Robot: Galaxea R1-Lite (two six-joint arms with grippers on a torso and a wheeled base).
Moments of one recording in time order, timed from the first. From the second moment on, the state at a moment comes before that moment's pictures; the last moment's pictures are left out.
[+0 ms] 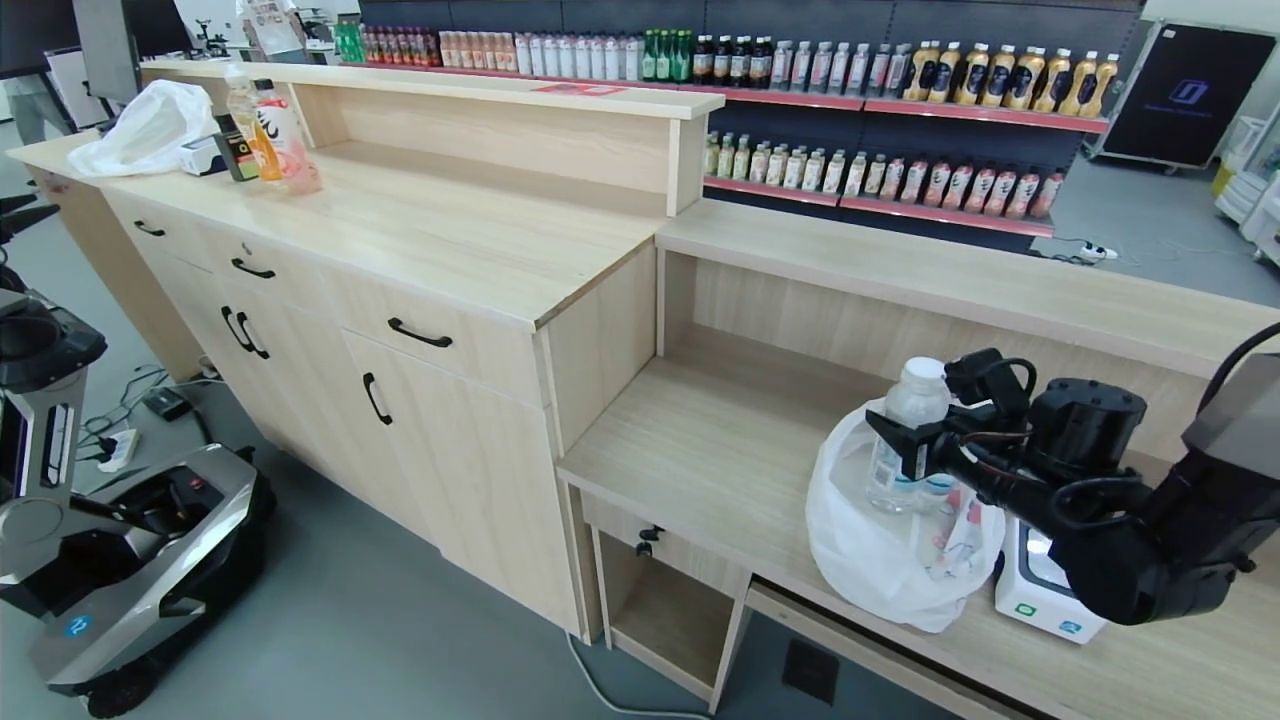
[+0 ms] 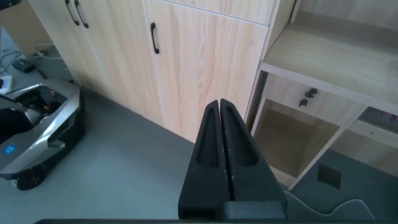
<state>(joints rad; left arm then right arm) 0.00 0.00 0.00 0.00 0.01 0.00 0.10 2.12 -0.65 -1.39 0.21 -0.19</state>
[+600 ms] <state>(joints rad) 0.00 0.00 0.00 0.00 0.01 0.00 0.10 2.33 -0.74 -1.45 0.27 -0.23</state>
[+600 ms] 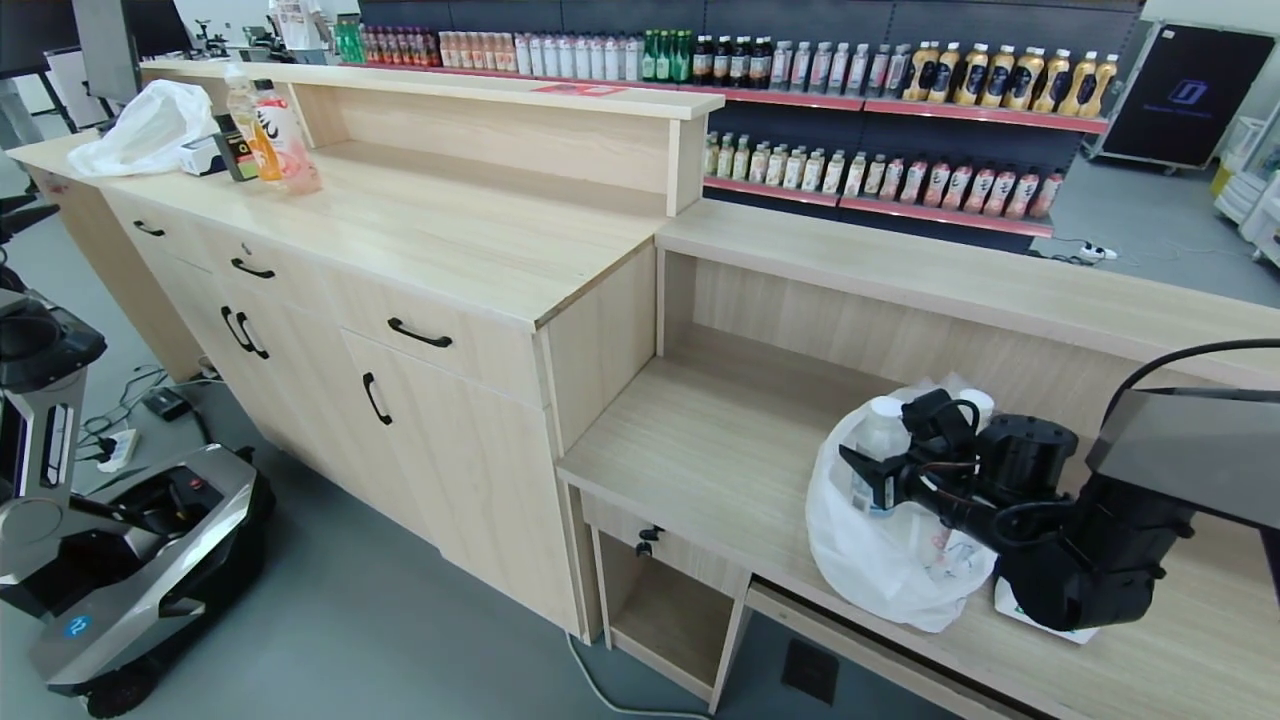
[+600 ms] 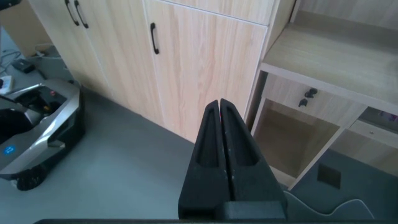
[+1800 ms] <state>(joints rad) 0.00 0.00 0.00 0.00 0.01 0.00 0.08 2.37 -0.74 -1.46 0.27 -0.24</state>
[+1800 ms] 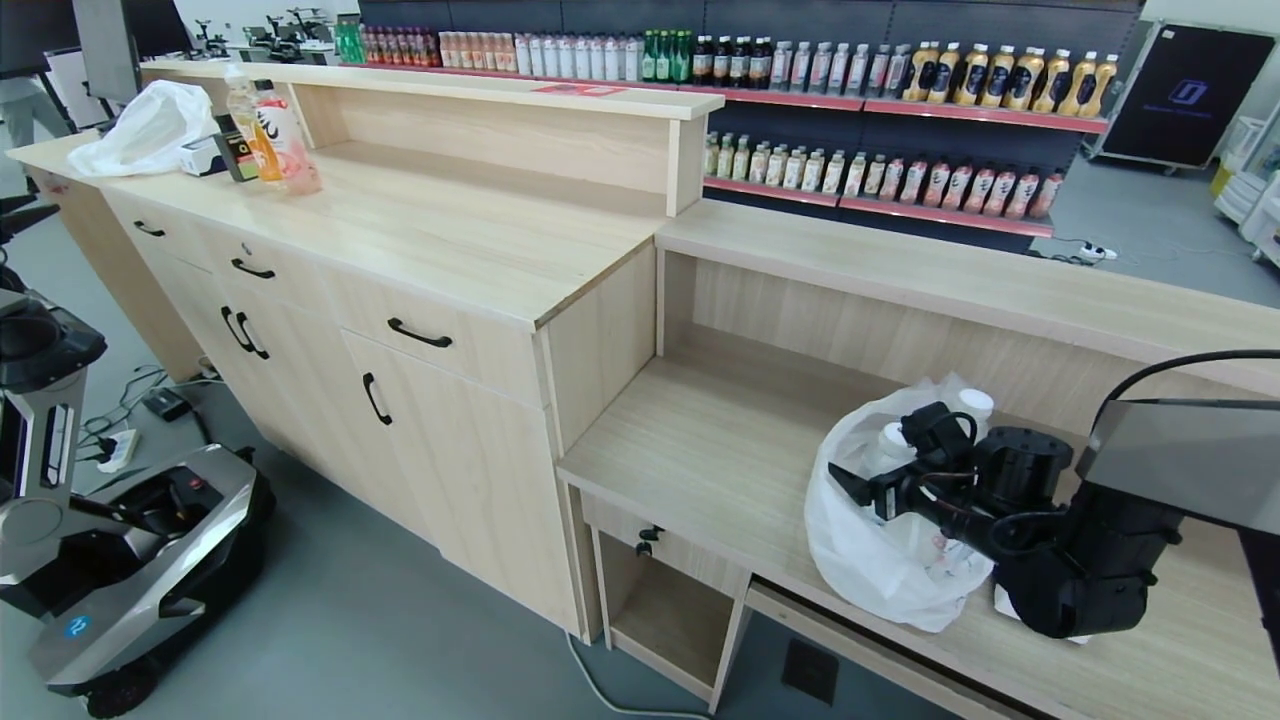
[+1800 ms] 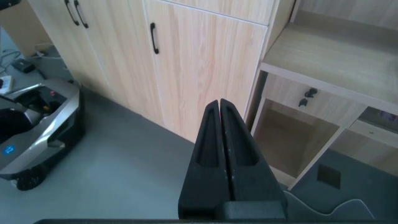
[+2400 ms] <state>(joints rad) 0.00 0.00 0.00 0.00 0.01 0.00 -0.05 1.93 -0.62 -1.17 0.26 -0.27</state>
